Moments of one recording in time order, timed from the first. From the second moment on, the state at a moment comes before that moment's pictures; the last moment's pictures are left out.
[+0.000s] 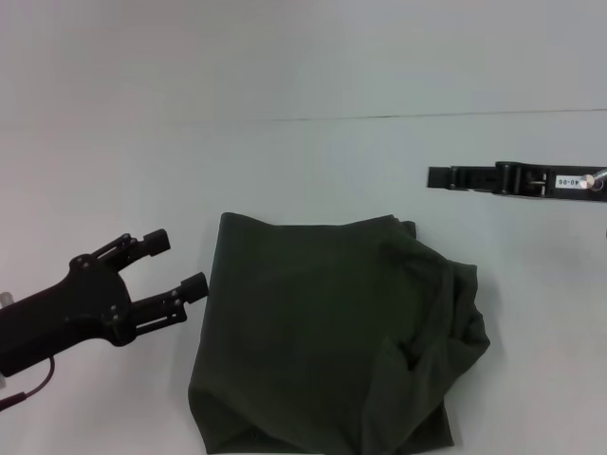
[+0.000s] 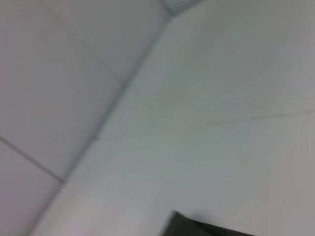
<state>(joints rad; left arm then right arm) -0.38 -2.16 0.40 0.64 1.95 1.72 -1.20 0.55 2.08 -0.74 -0.94 -2.03 -1.44 2.25</state>
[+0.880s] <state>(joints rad) -0.38 -2.16 0.37 0.62 1.93 1.71 -1.21 0.62 2.08 -0.90 -0.73 -2.11 -1.39 2.19</state>
